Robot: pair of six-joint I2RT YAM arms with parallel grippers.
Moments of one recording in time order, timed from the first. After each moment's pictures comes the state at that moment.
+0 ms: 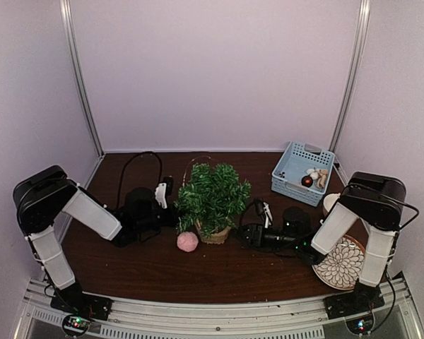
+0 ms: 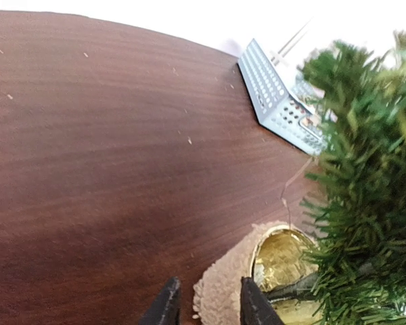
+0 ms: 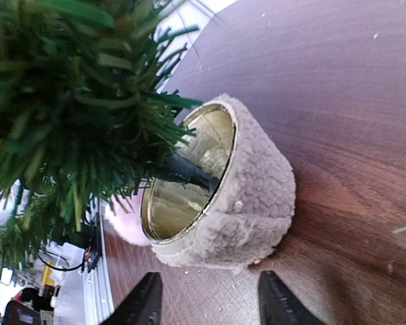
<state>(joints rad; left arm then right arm) -0.73 1.80 0.59 0.88 0.15 -0.59 0.80 1.90 0.46 1.19 -0.37 0.82</state>
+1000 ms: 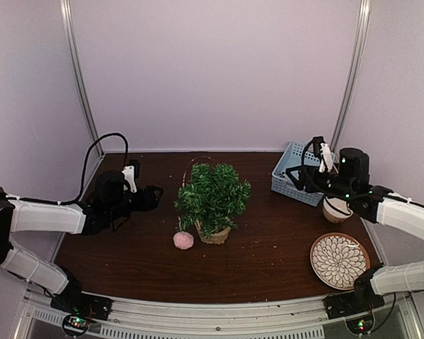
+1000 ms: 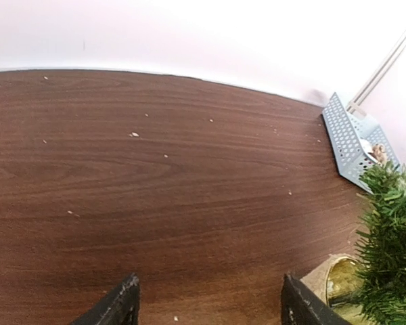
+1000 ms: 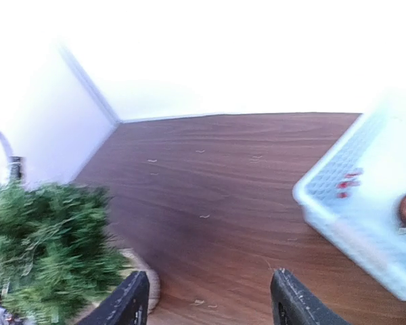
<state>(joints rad) -0.58 1.35 0.54 0.43 -0.08 -0.45 0.44 1.06 0.64 0.15 -0.19 0.39</state>
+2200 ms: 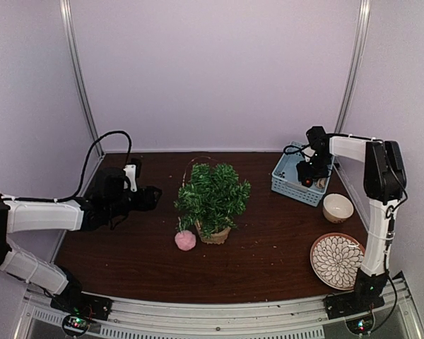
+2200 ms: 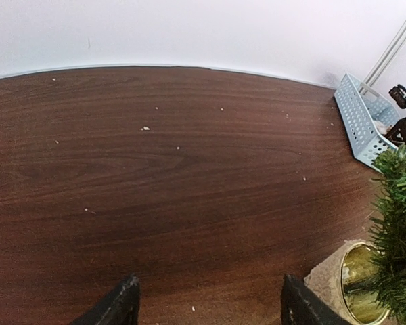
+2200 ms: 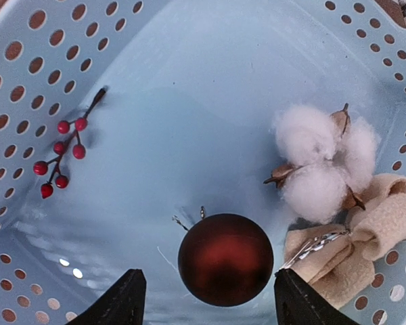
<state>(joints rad) -0.57 1.32 0.60 0.26 -0.10 -0.37 0.11 2.10 1.65 -0.68 0.08 -0.01</state>
